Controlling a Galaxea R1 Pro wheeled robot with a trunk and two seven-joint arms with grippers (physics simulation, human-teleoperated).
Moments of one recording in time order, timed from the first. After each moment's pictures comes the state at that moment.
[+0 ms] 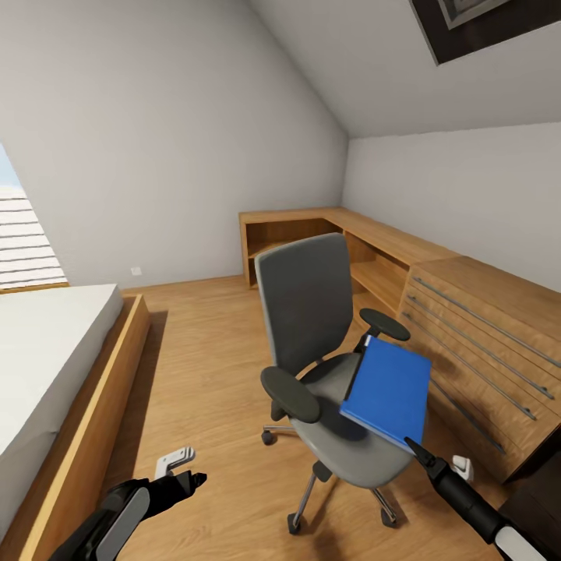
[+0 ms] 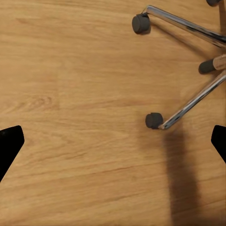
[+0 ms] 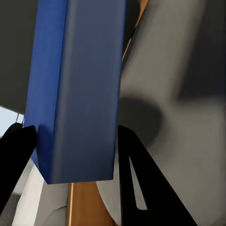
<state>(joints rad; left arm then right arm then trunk) -0.36 0.18 -0.22 -0.85 0.70 0.53 0.06 -0.42 -0.39 0.29 -0.40 -1.31 0.13 0.94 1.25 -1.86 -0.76</state>
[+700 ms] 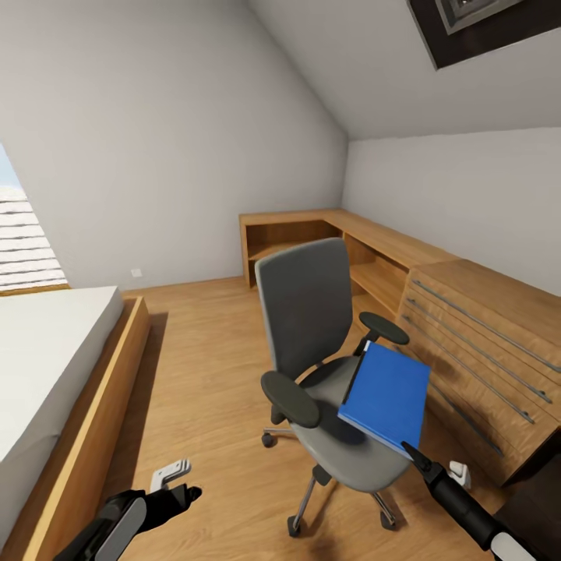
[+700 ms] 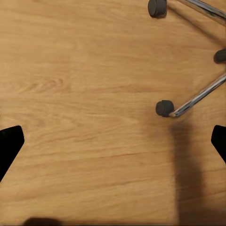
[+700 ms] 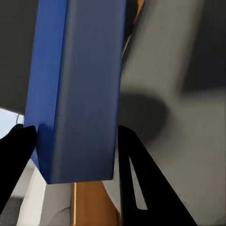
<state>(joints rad) -0.36 0.18 -0.22 -0.77 0.70 0.53 0.06 -0.42 -0.36 0.29 -0.36 -1.32 0.13 0.94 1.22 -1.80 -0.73</state>
